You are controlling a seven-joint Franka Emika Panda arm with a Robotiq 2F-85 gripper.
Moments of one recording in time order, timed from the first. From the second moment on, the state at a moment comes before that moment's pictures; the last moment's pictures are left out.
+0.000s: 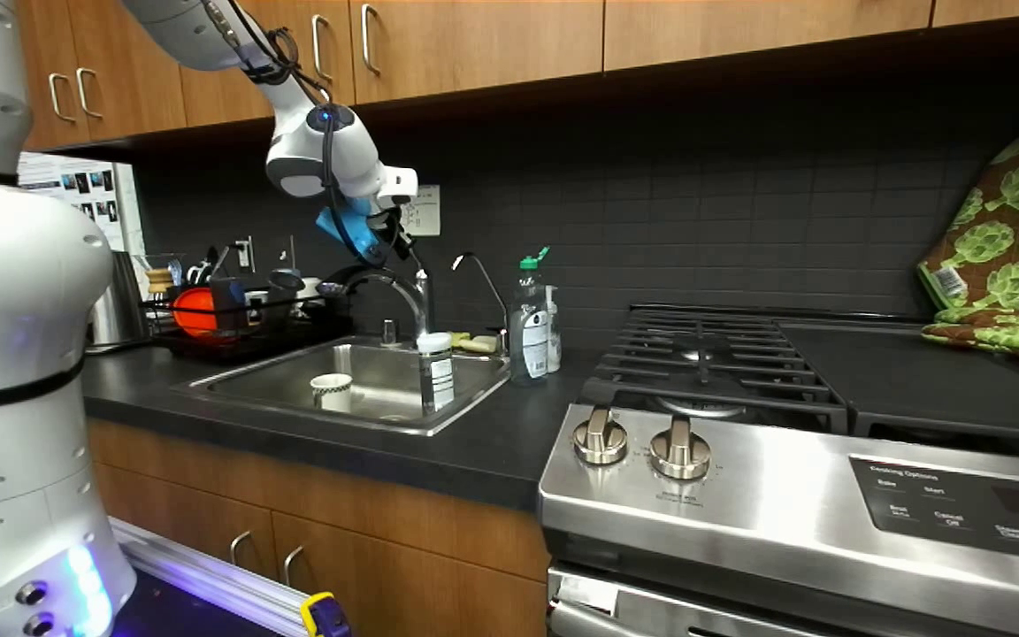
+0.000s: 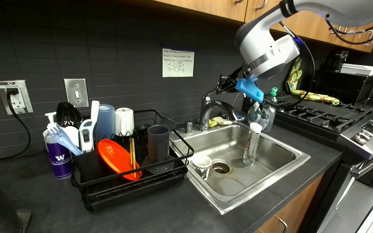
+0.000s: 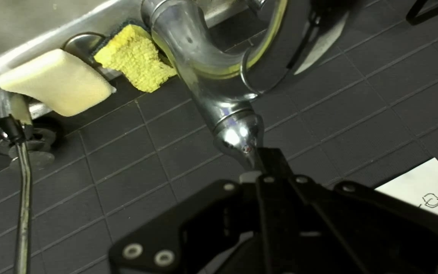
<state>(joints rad) 0.04 0.02 0.12 -2.21 1.37 3.10 -0.81</state>
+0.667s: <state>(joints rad) 0.04 0.02 0.13 -2.21 1.38 3.12 -0.81</state>
